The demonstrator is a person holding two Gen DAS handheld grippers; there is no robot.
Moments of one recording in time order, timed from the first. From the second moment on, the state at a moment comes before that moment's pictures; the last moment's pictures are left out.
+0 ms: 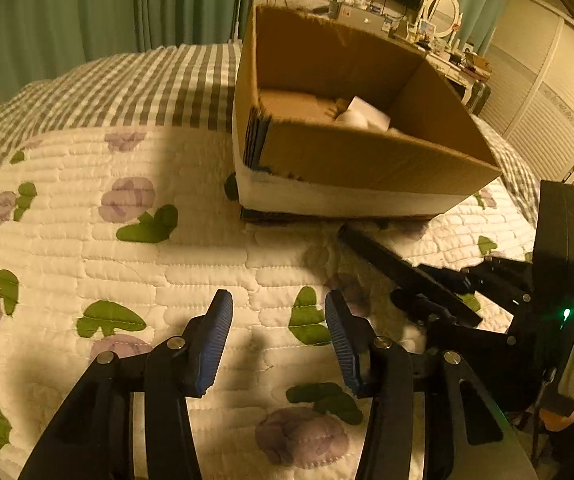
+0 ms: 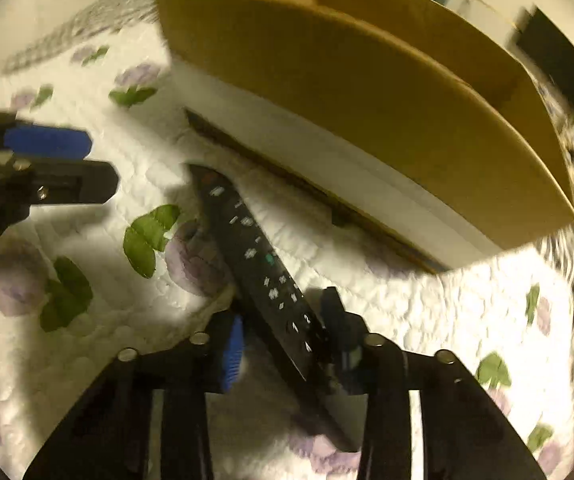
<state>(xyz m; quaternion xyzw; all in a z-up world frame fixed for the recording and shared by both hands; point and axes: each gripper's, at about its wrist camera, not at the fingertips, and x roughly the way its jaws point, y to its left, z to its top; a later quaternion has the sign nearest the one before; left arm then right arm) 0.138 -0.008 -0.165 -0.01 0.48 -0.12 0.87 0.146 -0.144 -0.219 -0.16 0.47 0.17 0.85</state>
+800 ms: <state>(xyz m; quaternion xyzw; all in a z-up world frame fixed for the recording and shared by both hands) 0.050 -0.017 -0.065 -0.02 0.39 -0.13 0.91 0.019 -0.184 -0.097 -0.02 0.39 0.17 0.91</state>
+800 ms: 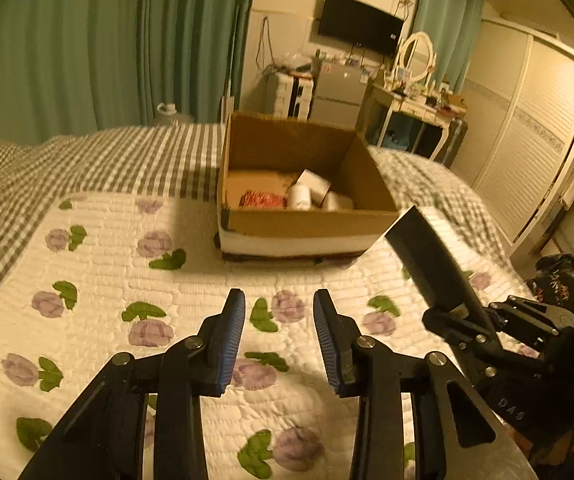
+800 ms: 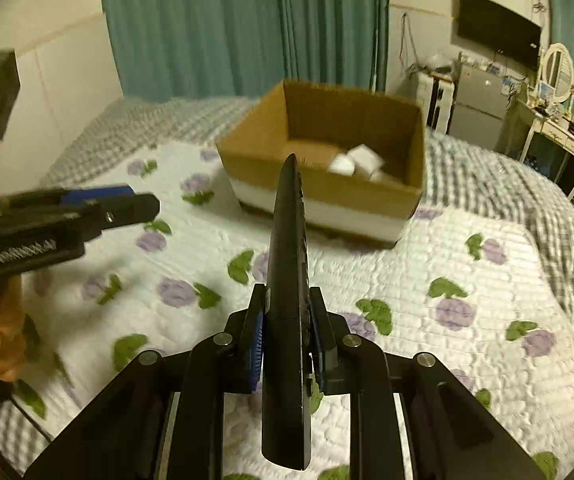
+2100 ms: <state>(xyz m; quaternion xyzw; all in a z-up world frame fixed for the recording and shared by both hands) 0.142 -0.026 0.057 -0.05 0.21 -0.12 0.97 0.091 -0.210 0.067 0.05 0.19 0.15 0.97</state>
